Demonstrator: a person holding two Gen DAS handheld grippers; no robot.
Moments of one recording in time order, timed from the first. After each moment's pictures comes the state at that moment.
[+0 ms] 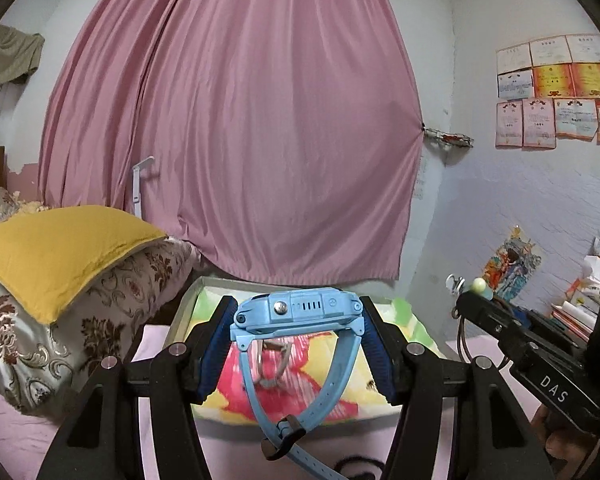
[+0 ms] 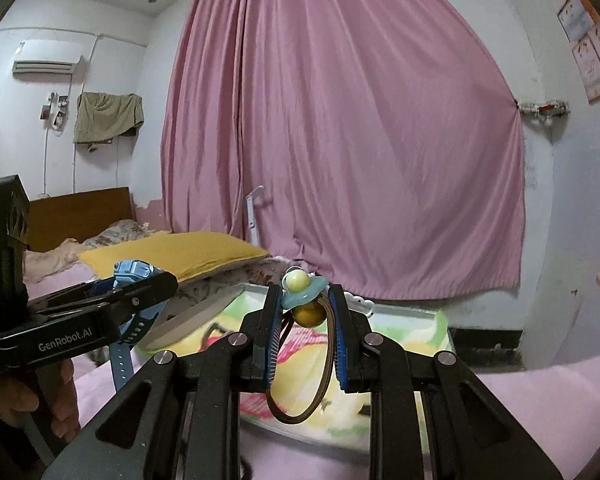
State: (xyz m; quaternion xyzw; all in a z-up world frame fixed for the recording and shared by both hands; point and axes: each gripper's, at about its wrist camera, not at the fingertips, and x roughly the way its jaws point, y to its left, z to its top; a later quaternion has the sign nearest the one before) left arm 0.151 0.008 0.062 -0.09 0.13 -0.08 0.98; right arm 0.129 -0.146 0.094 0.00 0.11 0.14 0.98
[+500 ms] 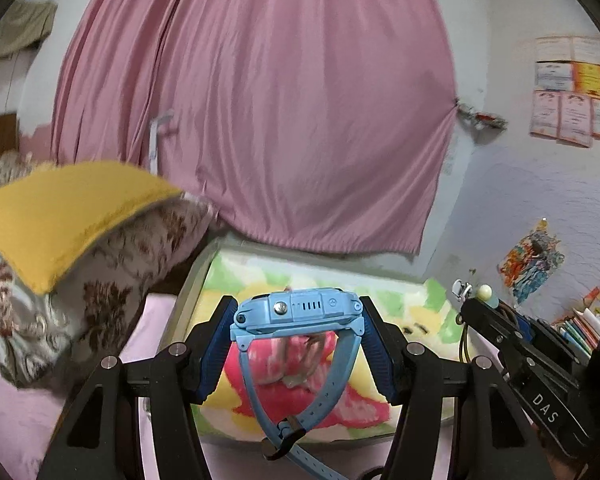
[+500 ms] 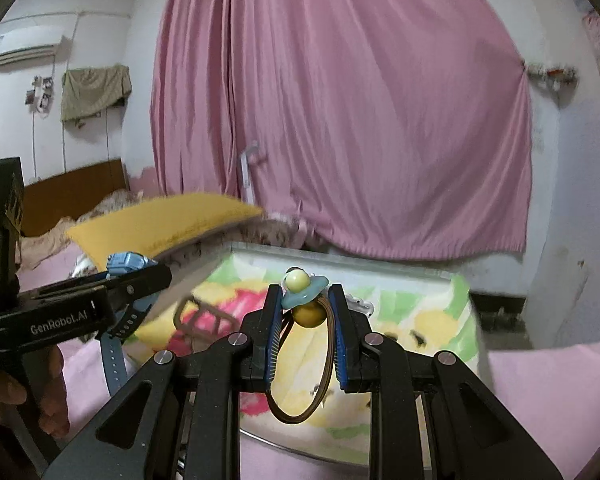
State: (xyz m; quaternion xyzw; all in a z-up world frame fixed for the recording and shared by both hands) left arm 0.199 0.018 0.039 -0.12 0.23 -0.04 0.97; right arm 0.182 -0.135 0.072 0.01 0.21 0.14 0.97
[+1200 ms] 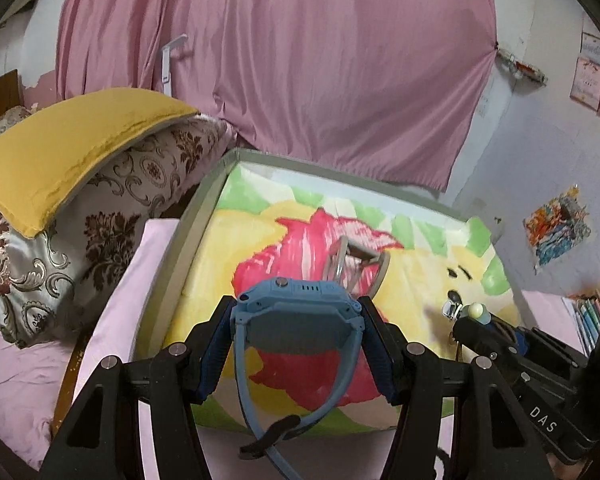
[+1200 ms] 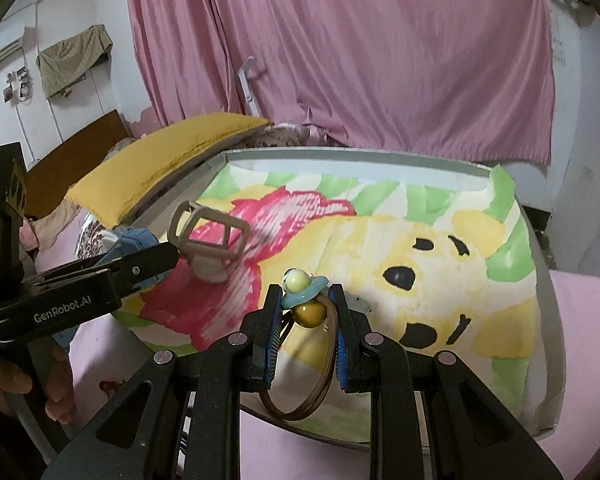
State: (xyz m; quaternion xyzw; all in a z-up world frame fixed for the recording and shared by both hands) left arm 0.237 0.023 0.003 -0.12 0.37 -0.02 0.92; right arm 0.229 -0.135 0.014 0.04 0.37 0.17 0.91
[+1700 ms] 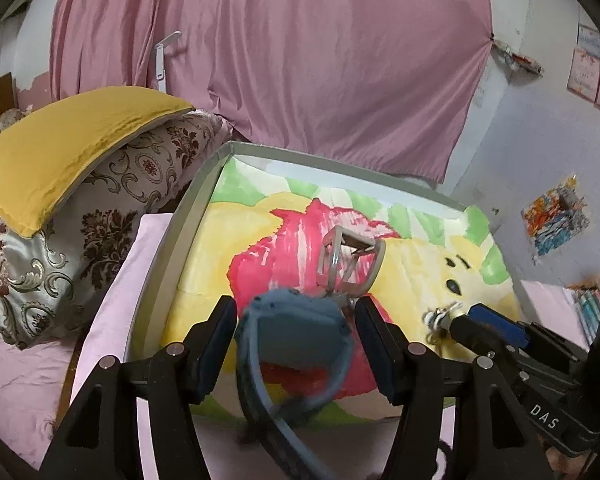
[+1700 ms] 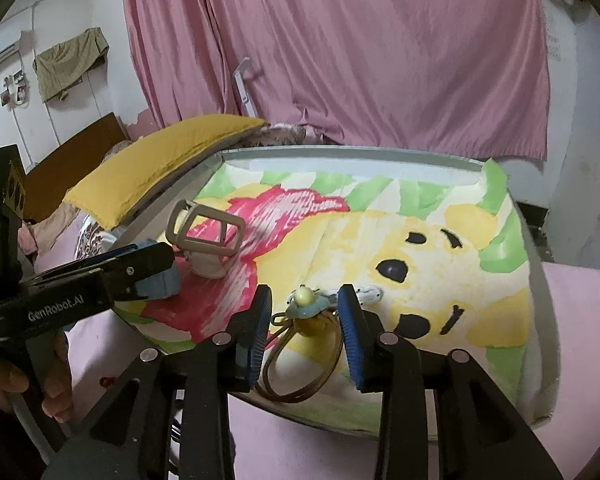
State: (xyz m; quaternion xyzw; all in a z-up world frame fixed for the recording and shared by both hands) left arm 0.234 0.022 0.003 -0.12 0.37 -0.03 0.92; right arm 0.222 -0.139 0.014 0.05 0.36 0.16 0.92
